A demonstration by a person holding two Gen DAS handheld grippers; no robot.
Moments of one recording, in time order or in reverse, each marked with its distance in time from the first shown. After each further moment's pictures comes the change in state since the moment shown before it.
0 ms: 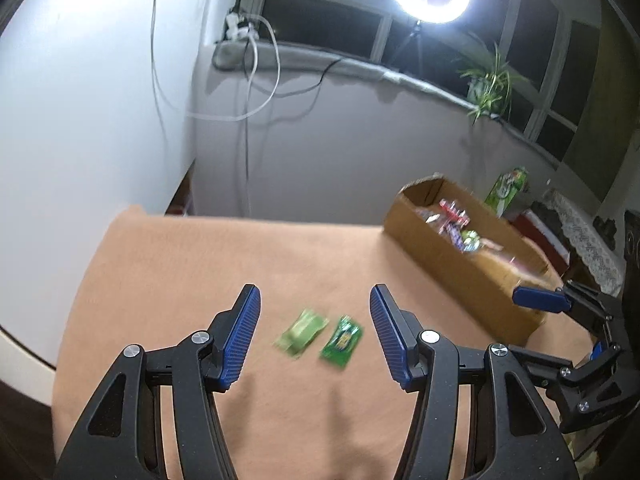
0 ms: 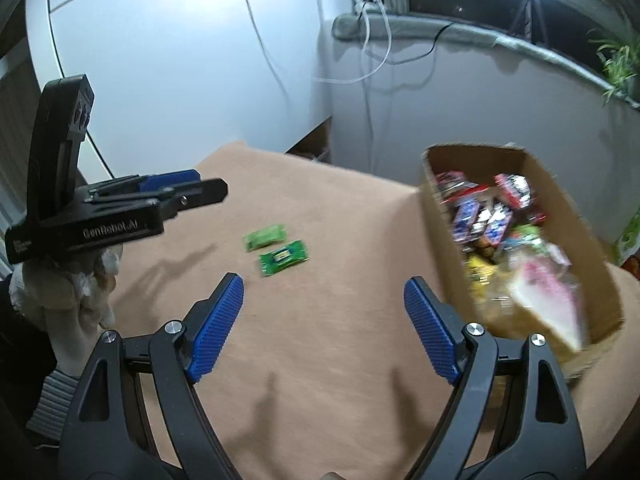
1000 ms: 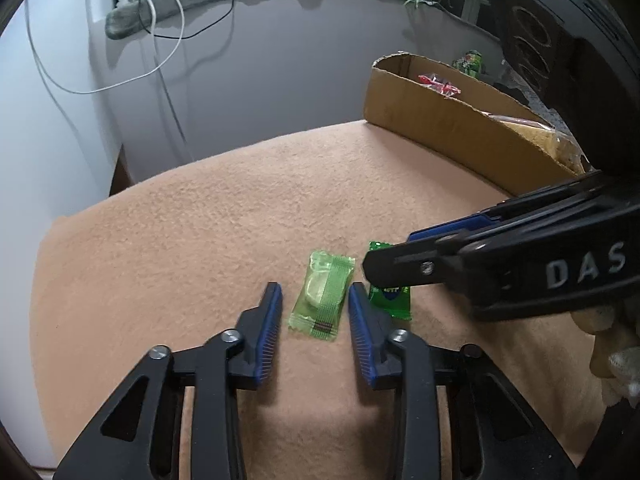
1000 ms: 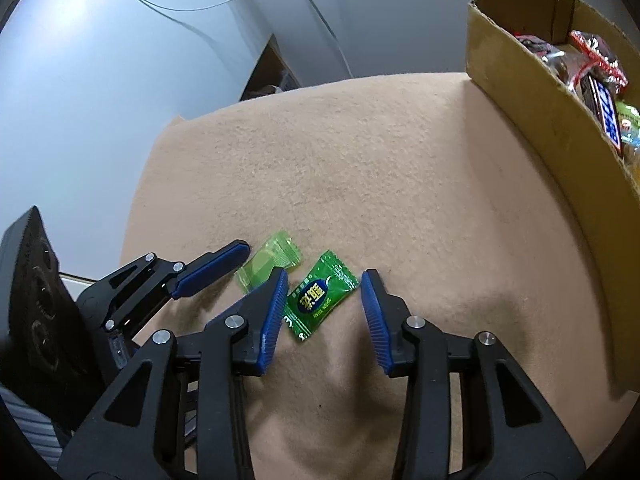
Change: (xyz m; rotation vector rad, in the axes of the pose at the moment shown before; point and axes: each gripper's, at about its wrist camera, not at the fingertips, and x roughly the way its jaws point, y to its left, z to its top) left arm 0.079 0.011 -0.024 0.350 0.227 -0.131; right arm 0.121 -0.003 0.039 0.428 0.313 -0.018
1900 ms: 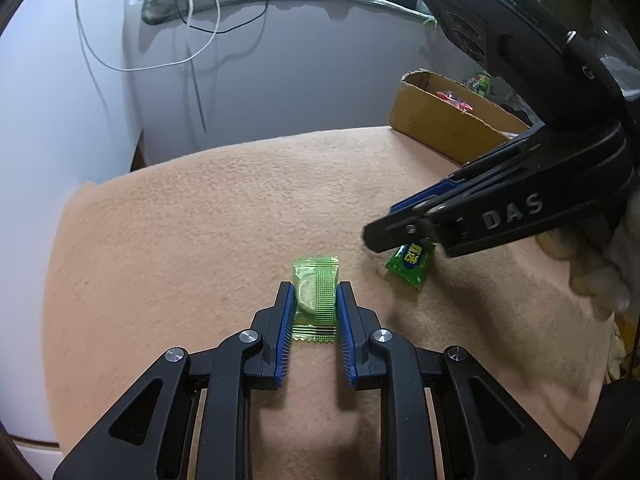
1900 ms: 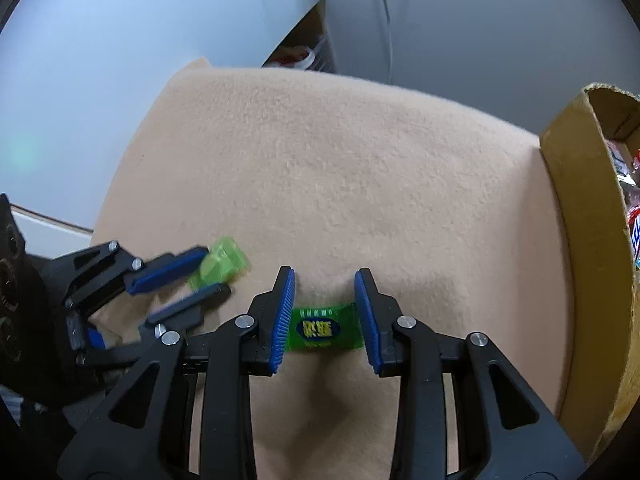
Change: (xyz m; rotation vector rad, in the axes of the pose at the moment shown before) left arm -0.025 0.032 -0.023 -0.090 -0.032 -0.012; right arm 0.024 0.030 0.033 -0.252 0.176 -0.016
